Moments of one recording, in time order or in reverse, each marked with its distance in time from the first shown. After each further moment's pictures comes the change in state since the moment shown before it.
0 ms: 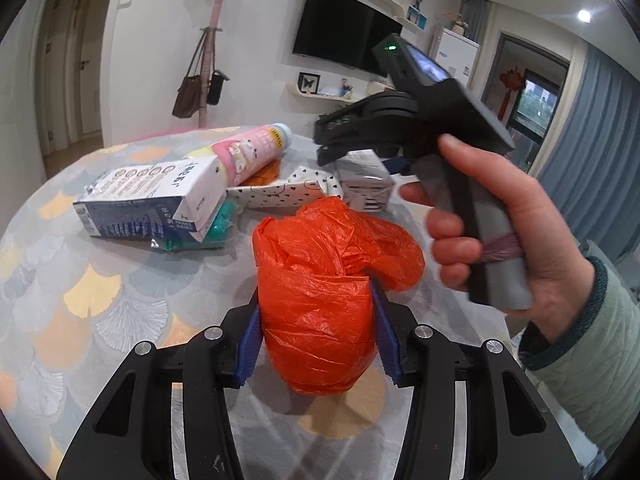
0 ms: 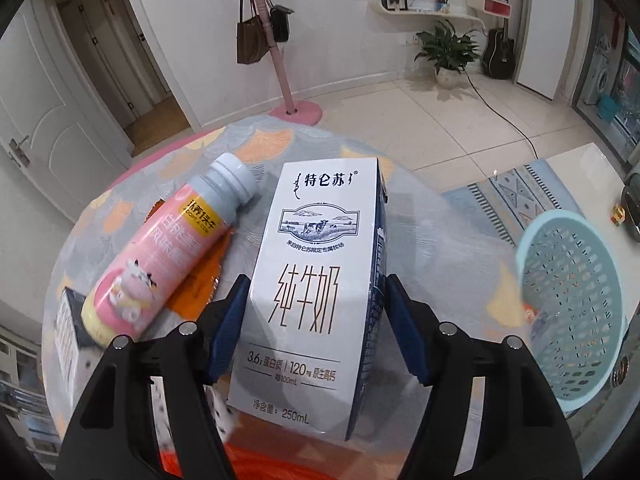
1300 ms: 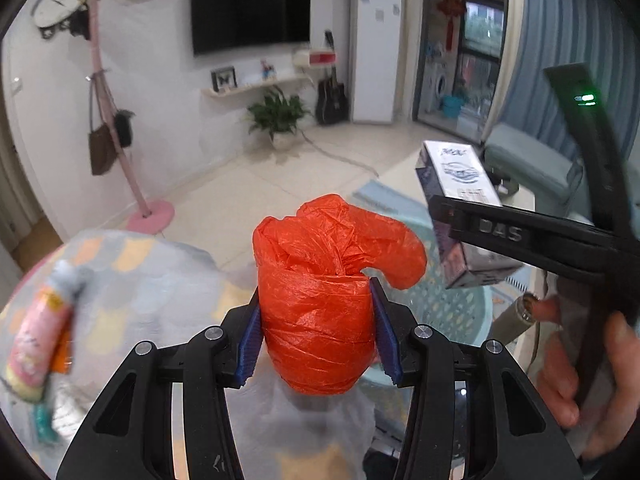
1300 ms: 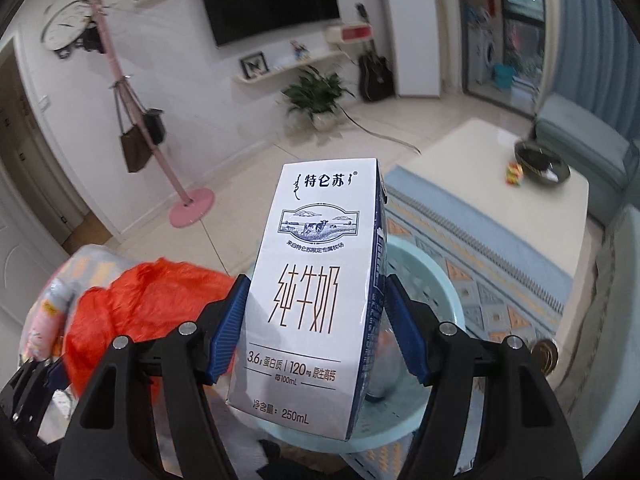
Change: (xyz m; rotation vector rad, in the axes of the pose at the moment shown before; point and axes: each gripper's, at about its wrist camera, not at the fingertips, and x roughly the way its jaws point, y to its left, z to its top) left arm 0.165 -0.205 0.094 0.312 0.138 -0.044; right arm -0.098 -0.296 -0.038 0.325 -0.230 -0.210
